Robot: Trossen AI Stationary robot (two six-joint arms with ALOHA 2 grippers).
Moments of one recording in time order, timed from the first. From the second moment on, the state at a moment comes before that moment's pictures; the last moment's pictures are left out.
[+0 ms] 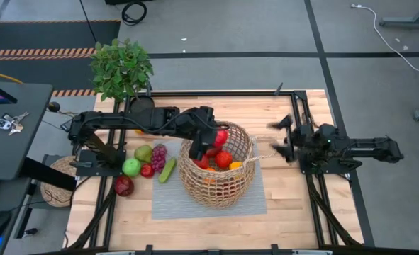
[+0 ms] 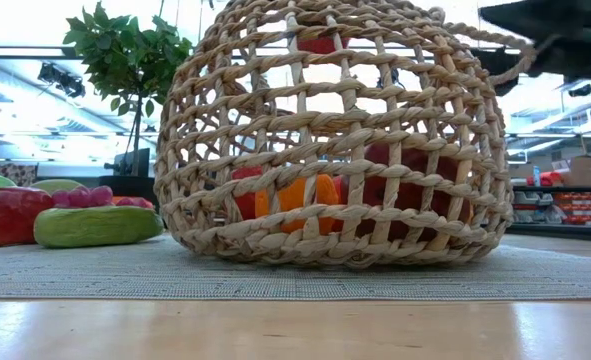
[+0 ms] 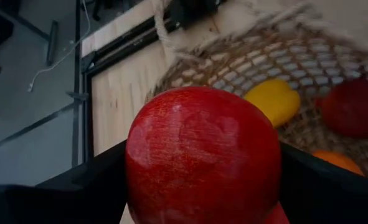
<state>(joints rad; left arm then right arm) 0.00 1.65 1.64 -0.68 -0.14 0.48 -0.10 0.18 0.07 0.40 0.01 0.07</state>
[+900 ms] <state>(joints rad) 0.00 1.65 1.64 -0.74 -0.06 0.39 -0.33 0.26 0.06 0.12 0.23 0.11</state>
